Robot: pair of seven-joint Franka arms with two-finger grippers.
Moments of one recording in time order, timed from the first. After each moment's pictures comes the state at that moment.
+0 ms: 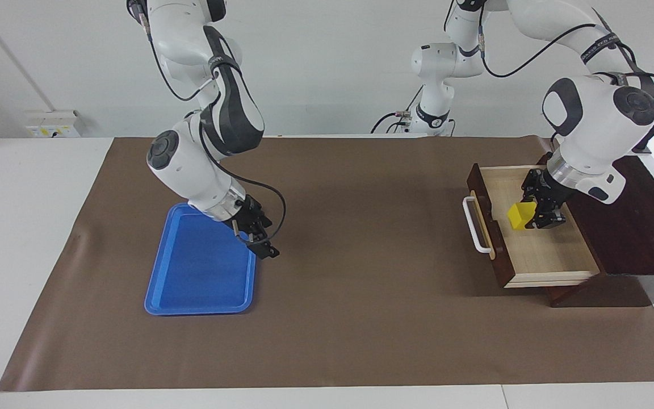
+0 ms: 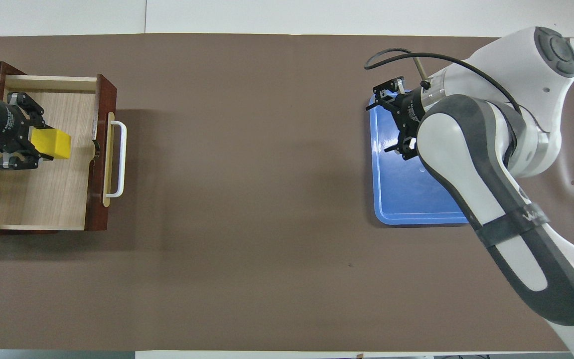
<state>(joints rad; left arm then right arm) -0.03 0.14 0.07 -1.79 -0.01 1.92 -1.46 0.17 0.23 -0.02 -1.67 0.27 1.88 0.97</state>
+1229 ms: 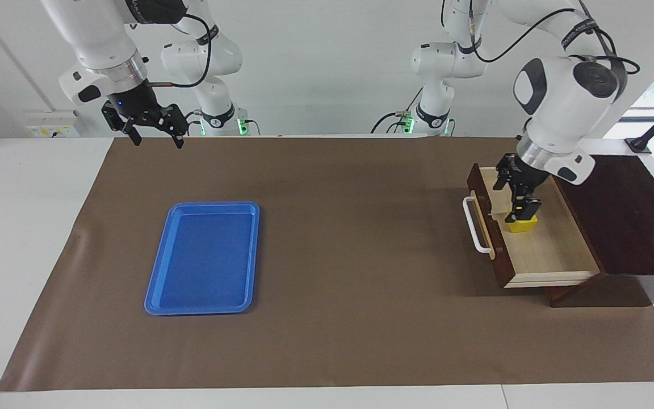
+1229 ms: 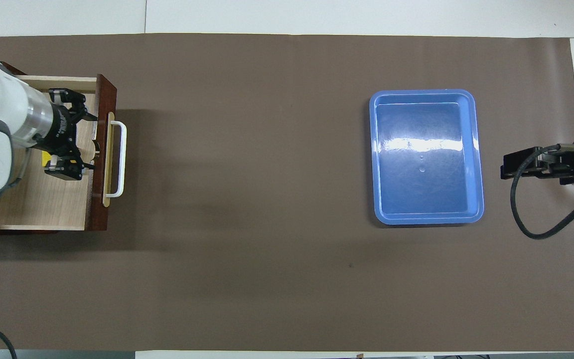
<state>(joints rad) -0.22 0.08 0.03 -1.78 -0.01 1.88 -1.66 0.06 -0.11 -0.02 -1.72 0.02 1.57 0.15</state>
